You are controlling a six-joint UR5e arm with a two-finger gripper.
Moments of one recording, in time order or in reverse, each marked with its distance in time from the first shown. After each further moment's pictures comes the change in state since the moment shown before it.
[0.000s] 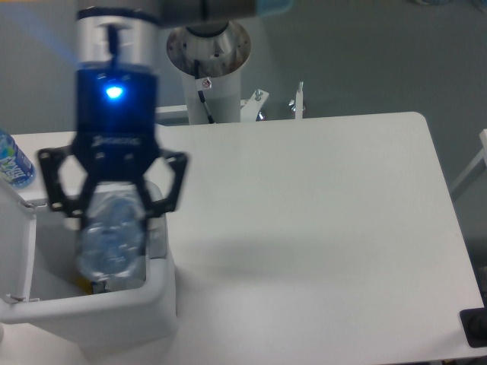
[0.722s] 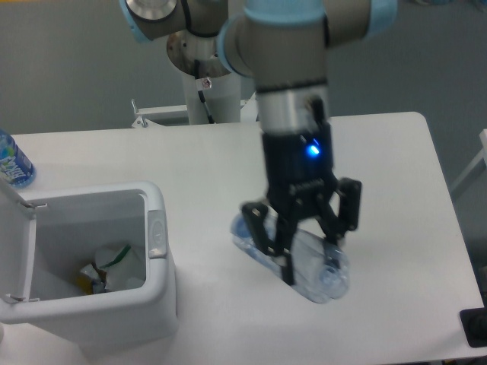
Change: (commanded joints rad) arm 0.270 -0.011 0.133 -0.002 -0.005 -0.063
